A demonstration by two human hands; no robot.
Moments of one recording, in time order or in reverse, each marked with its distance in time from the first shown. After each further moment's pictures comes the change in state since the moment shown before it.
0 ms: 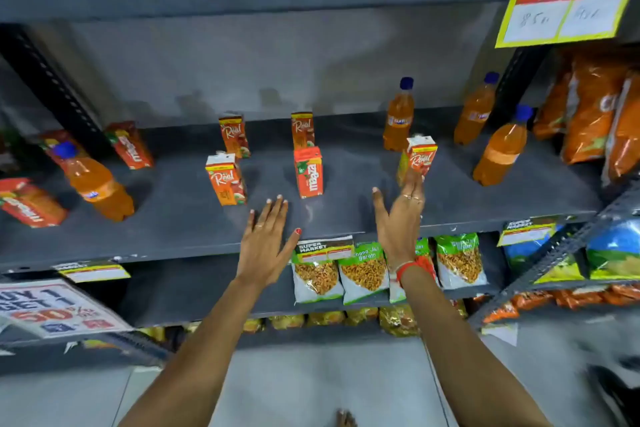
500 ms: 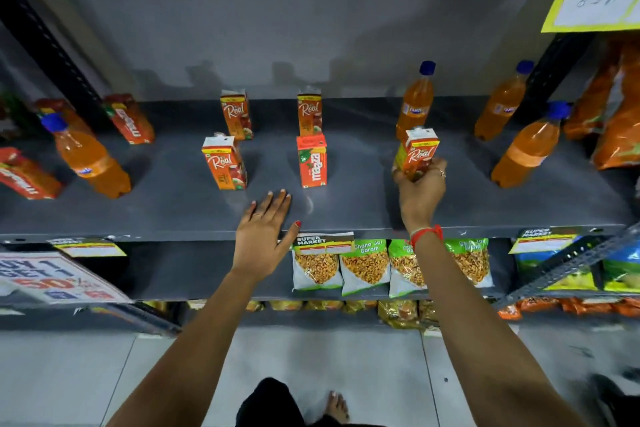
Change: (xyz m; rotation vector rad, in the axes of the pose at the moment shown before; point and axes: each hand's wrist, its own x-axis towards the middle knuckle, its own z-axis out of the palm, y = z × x) left_hand 0.005 -0.003 0.009 0.110 0.075 -0.006; right_hand 0.064 0.020 0.009 0.301 0.087 0.275
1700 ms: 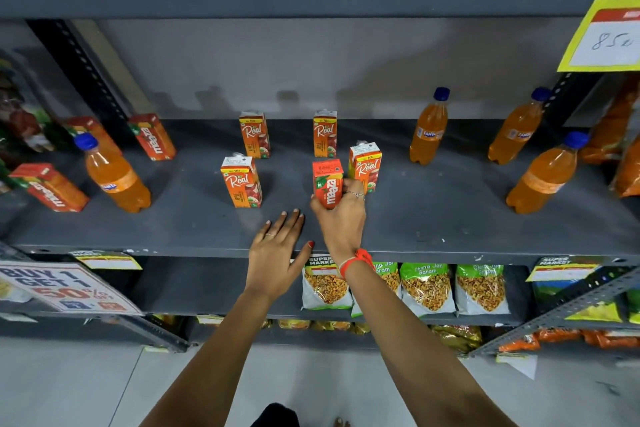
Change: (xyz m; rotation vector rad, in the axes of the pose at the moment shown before) left_hand -0.002 0.004 -0.001 0.004 0.040 -0.033; right_hand -0.091 -0.046 0.091 -0.058 -0.239 -0.155
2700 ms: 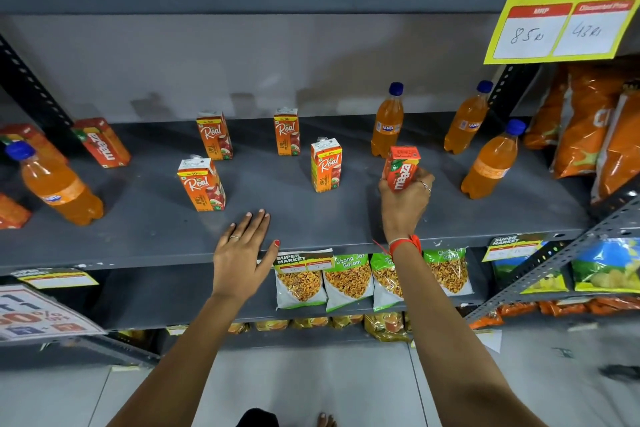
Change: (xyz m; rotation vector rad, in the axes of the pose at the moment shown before) left_hand -0.001 0.004 -0.005 0.003 -0.016 -0.006; right_hand 0.062 0.054 -0.118 0.017 0.359 0.194
